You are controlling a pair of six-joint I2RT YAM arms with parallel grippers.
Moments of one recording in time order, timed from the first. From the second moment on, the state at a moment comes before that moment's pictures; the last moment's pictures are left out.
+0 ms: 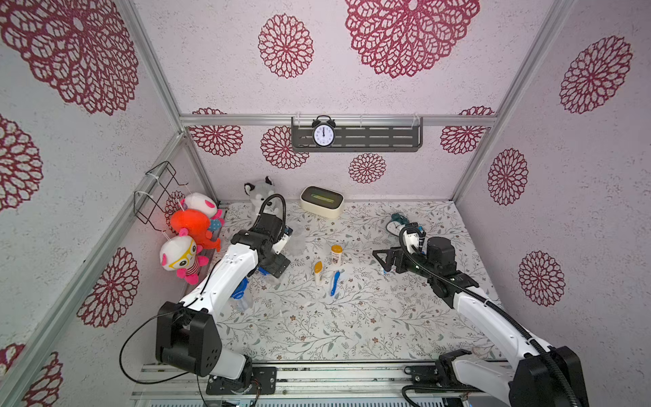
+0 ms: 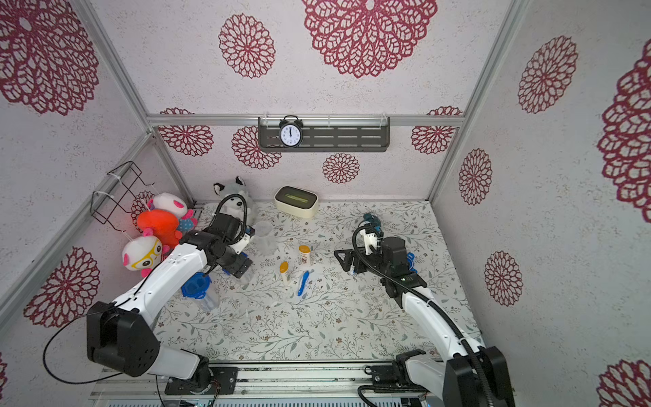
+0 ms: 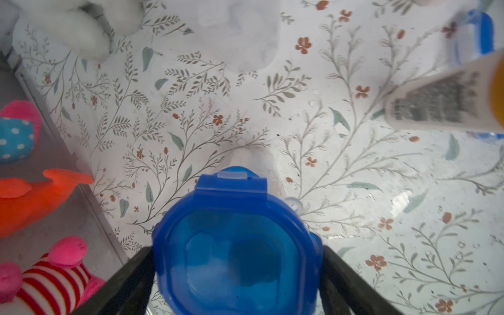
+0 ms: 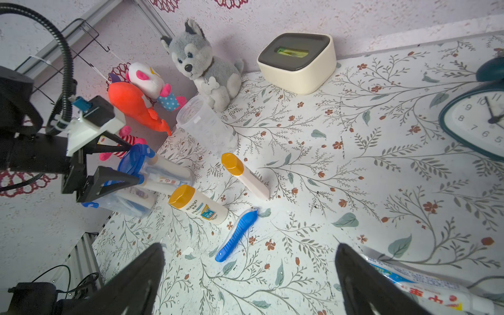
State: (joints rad) left arm -0.27 1.52 1.27 -0.95 -0.19 0.32; right arm 0.29 1.12 0.71 -0.01 -0.49 0.34
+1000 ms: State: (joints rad) left arm -0.06 1.58 1.48 -0.89 -0.14 0.12; right arm 0.26 1.14 0.71 -0.02 -0.47 0.34
